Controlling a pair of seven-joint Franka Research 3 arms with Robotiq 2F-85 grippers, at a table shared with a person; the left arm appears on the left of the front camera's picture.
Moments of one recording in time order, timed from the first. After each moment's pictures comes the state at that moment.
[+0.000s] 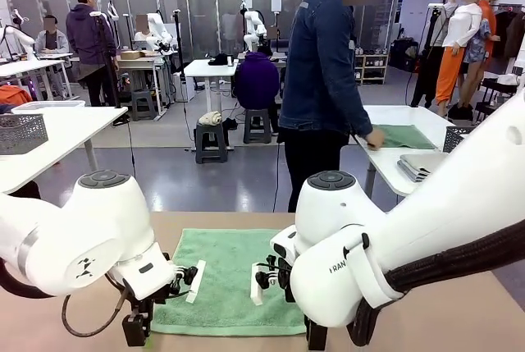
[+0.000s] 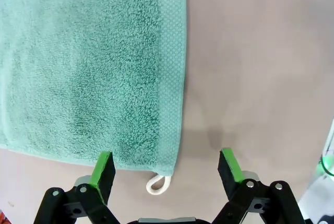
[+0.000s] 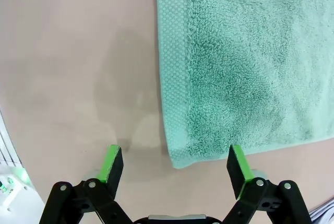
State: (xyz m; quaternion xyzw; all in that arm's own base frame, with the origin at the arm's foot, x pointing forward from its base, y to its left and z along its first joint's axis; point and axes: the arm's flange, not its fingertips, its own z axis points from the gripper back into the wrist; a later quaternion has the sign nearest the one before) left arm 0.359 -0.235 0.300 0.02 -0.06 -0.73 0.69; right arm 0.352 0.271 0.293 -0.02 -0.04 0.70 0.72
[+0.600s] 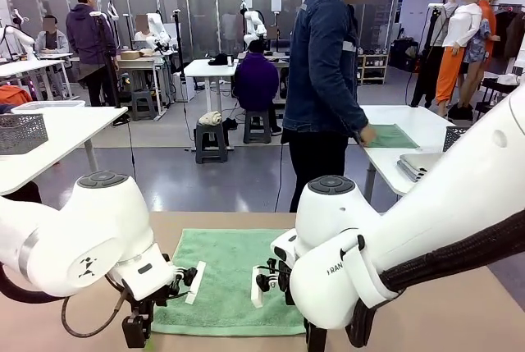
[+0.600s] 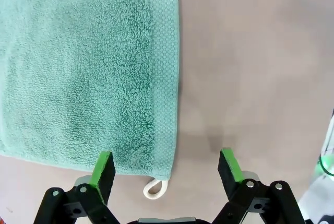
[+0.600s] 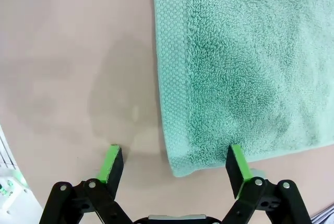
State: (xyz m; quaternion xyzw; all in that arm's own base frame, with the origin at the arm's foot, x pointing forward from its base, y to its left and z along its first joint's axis) left arm 0.360 -0.234 0.298 0.01 -0.06 -0.73 0.68; right arm 0.355 0.270 0.283 -0.01 -0.04 0.69 0.72
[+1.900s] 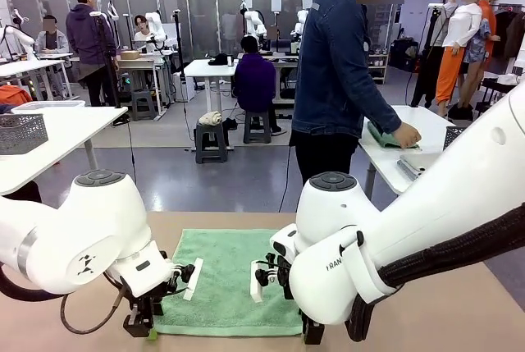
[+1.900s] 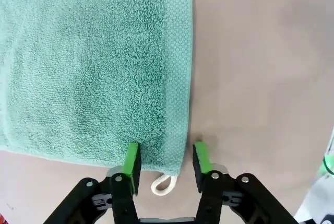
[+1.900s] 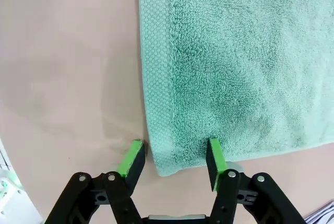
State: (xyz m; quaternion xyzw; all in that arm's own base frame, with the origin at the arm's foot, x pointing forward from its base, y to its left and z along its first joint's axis) left arm 0.366 -0.229 0.299 0.01 -0.06 -0.73 0.69; right arm 0.362 0.271 0.289 -0.01 -0.06 0.70 0.71
